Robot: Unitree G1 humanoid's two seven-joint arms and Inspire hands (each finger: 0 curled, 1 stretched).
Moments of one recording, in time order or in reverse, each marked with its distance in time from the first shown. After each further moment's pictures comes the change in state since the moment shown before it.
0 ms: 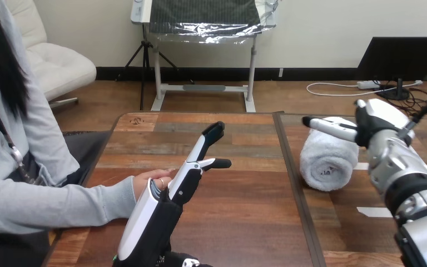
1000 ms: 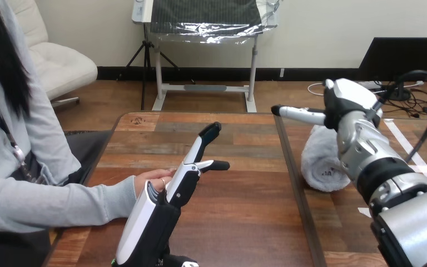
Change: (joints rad) left arm 0.022 -0.007 -0.001 -0.031 0.014 -0.006 0.023; right arm -0.085 0.093 0.018 0.000 -0.030 0.020 -0.017
